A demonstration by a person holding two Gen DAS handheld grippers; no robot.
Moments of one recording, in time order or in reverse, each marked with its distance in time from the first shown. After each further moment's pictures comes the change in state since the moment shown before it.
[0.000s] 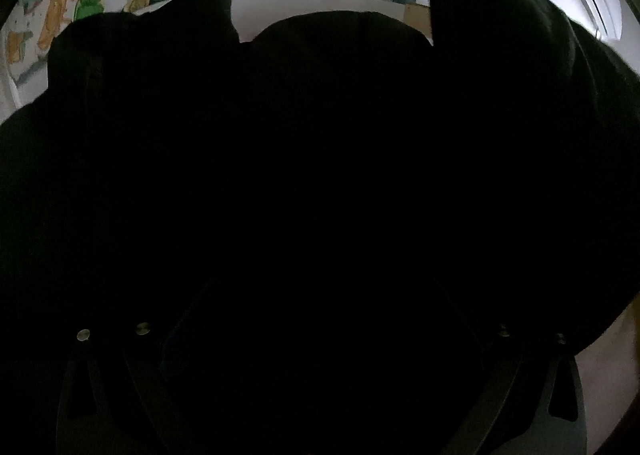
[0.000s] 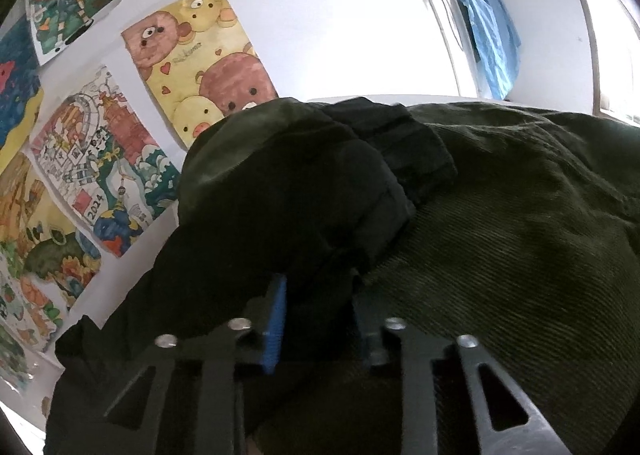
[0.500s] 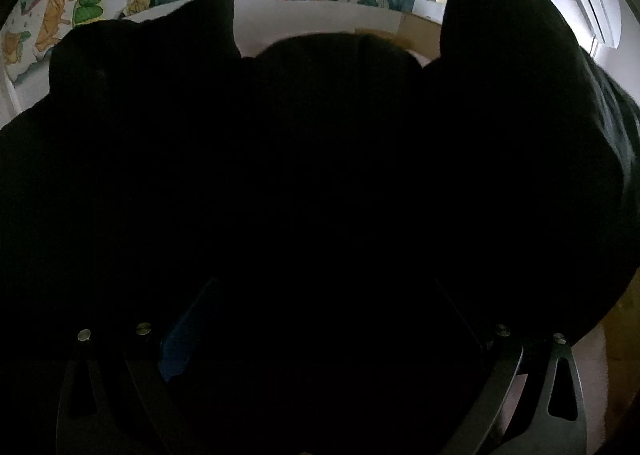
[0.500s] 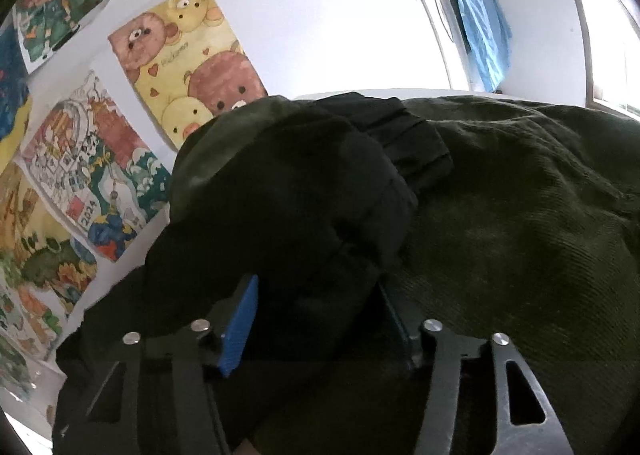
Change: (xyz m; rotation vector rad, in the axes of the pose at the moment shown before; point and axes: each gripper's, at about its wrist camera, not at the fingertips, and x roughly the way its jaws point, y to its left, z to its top) left arm -0.010 -0.013 0.019 0.000 0.021 -0.024; right arm 0.001 -0.009 0.006 0.060 0.026 -0.027
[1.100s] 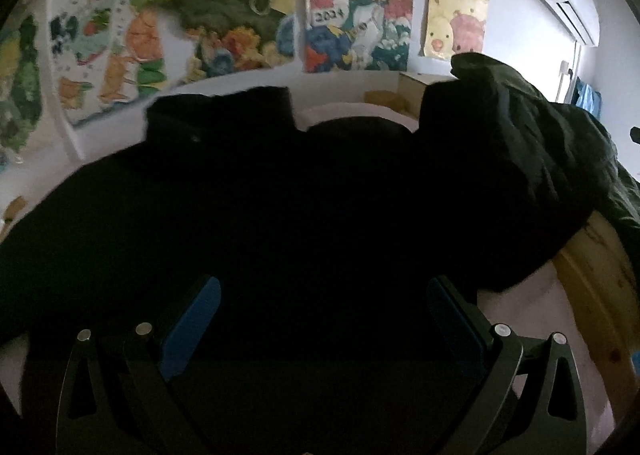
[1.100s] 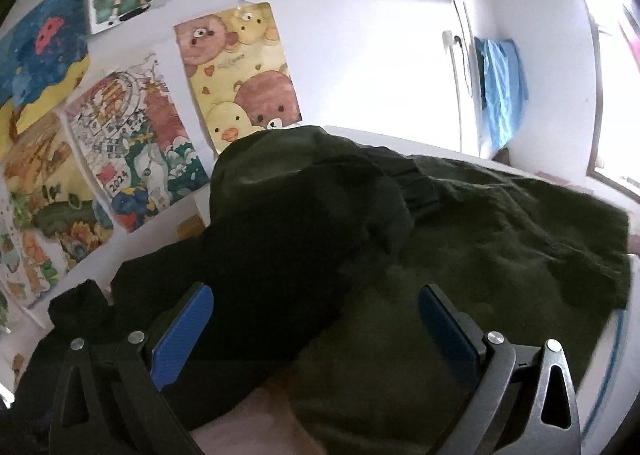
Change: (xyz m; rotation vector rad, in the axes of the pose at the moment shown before) left arm -0.118 0.012 -0.016 0.065 -0.141 0.042; right arm -0.071 0.035 -0.013 -0.185 -0.078 -0.011
